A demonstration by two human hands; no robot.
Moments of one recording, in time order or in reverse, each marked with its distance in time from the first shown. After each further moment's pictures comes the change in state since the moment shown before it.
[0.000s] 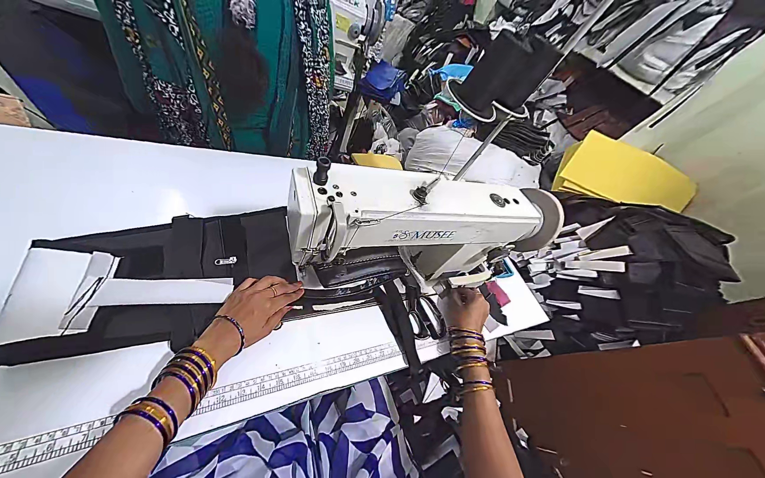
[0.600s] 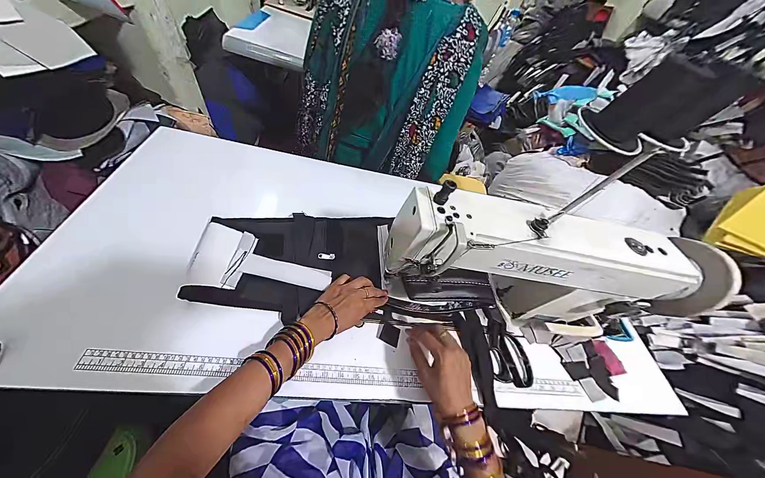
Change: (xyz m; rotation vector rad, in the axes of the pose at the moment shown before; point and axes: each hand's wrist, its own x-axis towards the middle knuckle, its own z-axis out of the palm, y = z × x) left_hand 0.009 0.013 -0.017 0.017 -0.179 -0.099; right_hand -0.145 -0.147 0.028 0.270 -0.184 -0.818
